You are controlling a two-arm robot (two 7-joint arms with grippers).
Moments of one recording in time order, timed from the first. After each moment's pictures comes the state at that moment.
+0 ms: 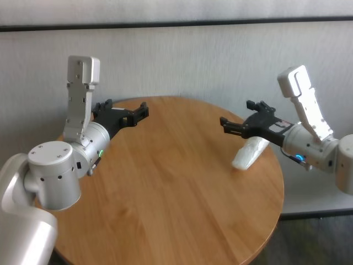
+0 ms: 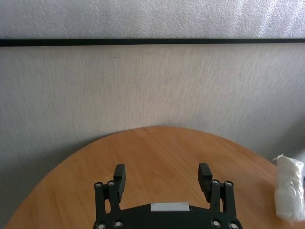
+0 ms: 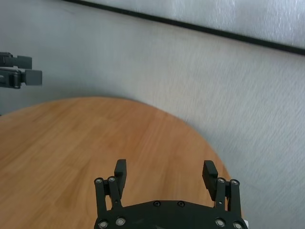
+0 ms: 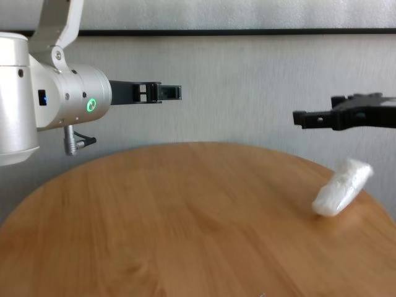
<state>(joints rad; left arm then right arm) -0.39 0.08 0.23 -1.42 -0.22 0.37 -0.07 0.58 0.51 -0.58 -1.22 0.48 0.12 0.32</state>
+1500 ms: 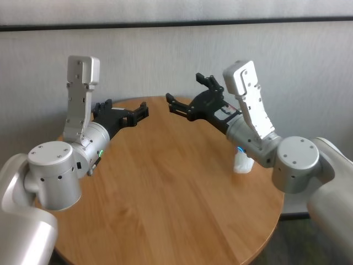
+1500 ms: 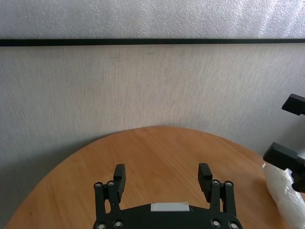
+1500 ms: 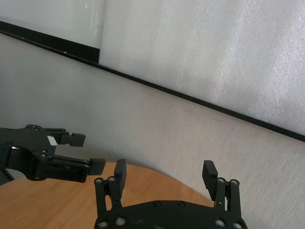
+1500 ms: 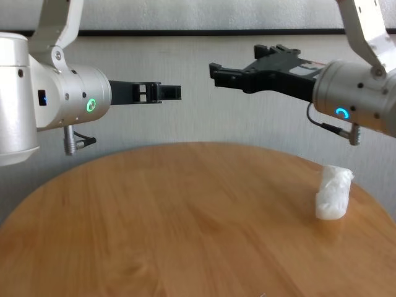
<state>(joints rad) -0.39 0.08 0.23 -1.42 -0.22 0.37 -0.07 0.60 0.29 -0.60 -1.18 0.30 -0.10 0.24</state>
